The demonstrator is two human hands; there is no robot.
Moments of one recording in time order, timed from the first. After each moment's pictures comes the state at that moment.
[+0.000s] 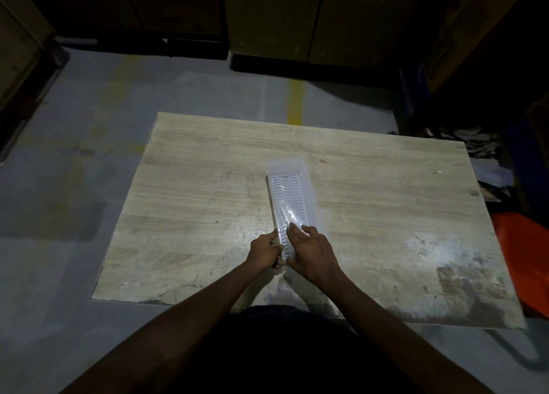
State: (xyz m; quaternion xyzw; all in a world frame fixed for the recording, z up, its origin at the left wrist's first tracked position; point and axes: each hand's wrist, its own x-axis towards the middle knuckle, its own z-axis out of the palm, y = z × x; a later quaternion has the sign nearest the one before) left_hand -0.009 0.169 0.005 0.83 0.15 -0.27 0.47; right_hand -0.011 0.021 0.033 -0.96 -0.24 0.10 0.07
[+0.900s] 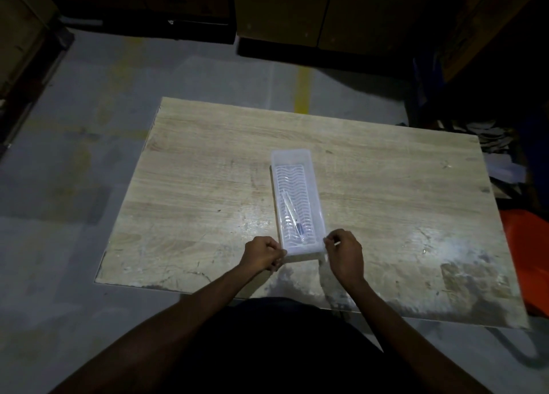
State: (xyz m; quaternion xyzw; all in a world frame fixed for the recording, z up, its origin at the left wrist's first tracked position) left_hand -0.038 0.177 0.011 0.74 0.25 -0.29 0.56; right_hand -0.026 -0.037 -0.005 -0.93 0.10 0.07 0.35
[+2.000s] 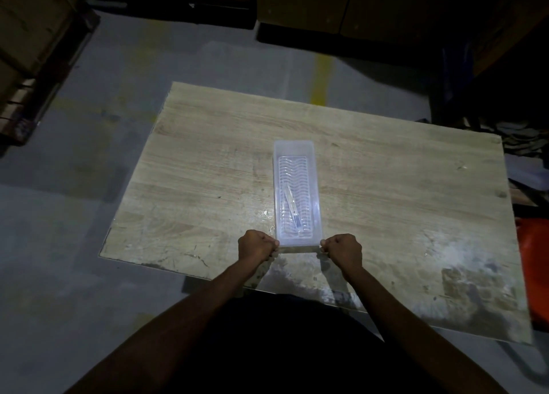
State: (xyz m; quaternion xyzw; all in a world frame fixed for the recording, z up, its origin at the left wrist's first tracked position) left_hand -0.043 0.152 0.007 0.75 0.40 -0.21 0.49; right_hand -0.007 -0.053 -0.003 -0.85 0.25 0.27 0.37
